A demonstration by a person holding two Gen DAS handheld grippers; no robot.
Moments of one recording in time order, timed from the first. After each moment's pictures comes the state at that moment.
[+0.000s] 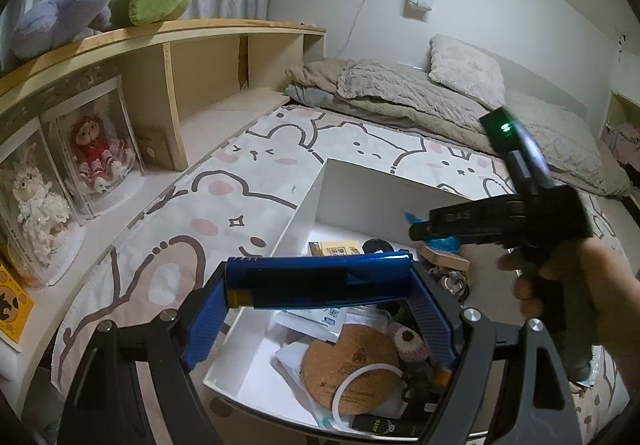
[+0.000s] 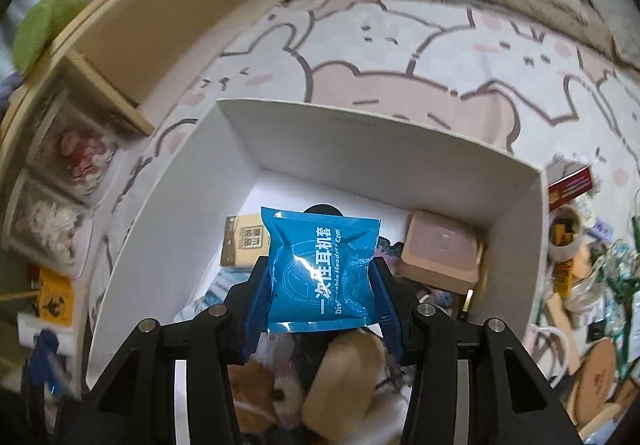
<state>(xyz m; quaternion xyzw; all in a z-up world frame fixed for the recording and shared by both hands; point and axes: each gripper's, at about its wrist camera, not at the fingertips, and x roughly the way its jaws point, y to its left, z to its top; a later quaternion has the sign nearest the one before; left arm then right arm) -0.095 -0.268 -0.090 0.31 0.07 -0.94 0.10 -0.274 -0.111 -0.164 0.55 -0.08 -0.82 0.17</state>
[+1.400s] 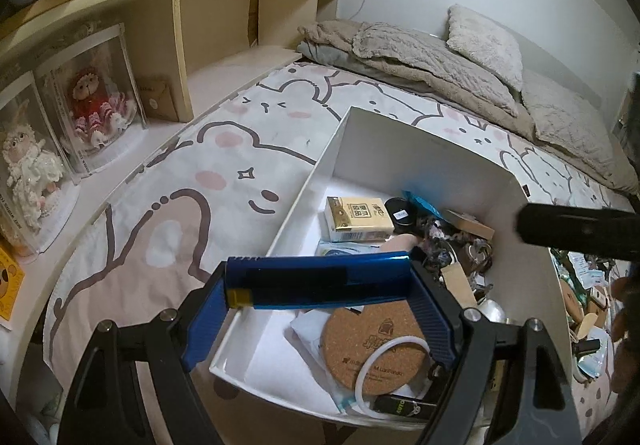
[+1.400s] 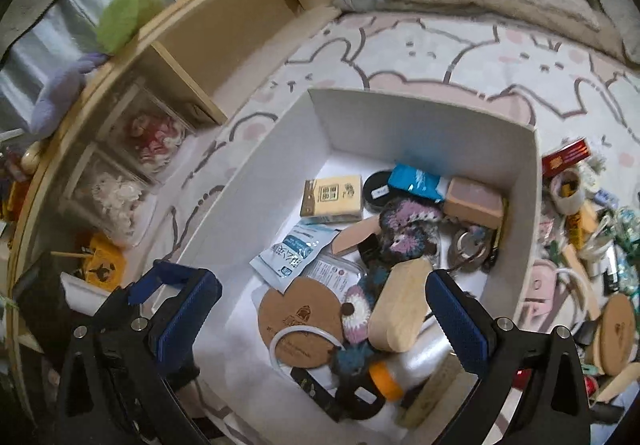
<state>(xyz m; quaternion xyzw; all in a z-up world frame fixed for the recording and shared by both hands) -0.106 -0.286 -0.125 0.38 0.08 -0.92 0.09 -0.179 -0.098 -0.115 0.48 -0.10 -0.84 0.25</state>
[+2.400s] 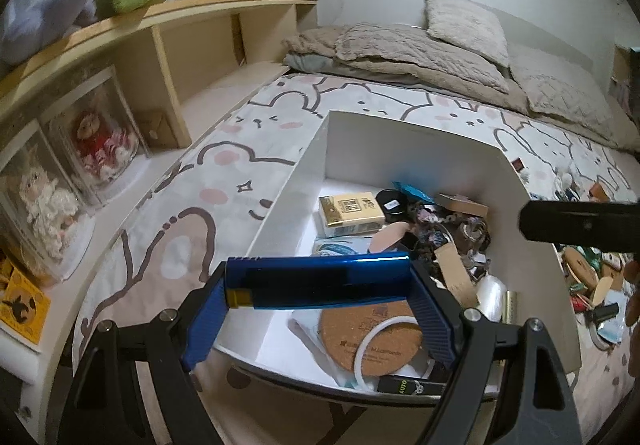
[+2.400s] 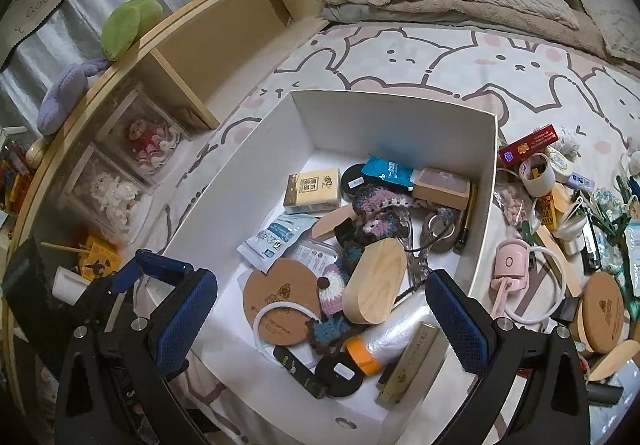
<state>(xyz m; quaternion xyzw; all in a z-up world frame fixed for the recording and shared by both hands) -0.089 -0.251 -0.115 0.37 0.00 -0.93 0.08 -0.156 -0.075 -0.121 0.48 -0.11 -0.84 0.23</state>
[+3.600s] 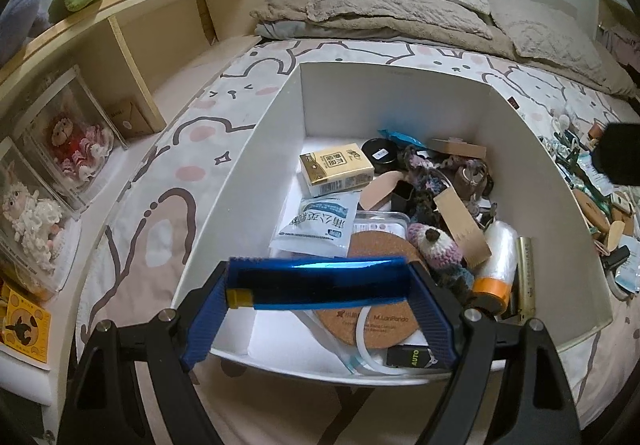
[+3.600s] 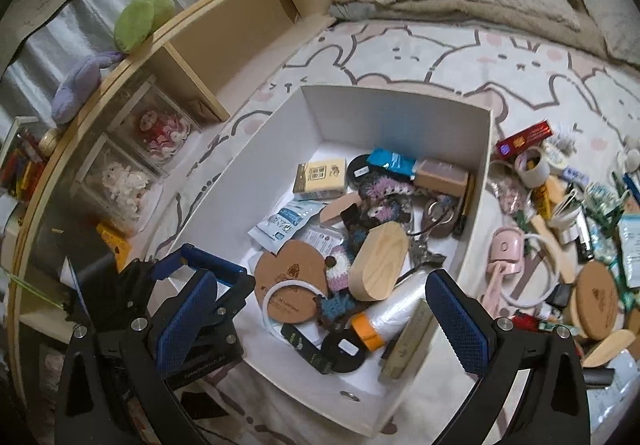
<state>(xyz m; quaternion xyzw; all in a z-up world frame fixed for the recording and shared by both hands) -0.100 -0.242 -0.147 0.43 -0.05 -0.90 0.05 -0.133 -0.068 -0.108 0.48 -0.10 -0.84 0.24</state>
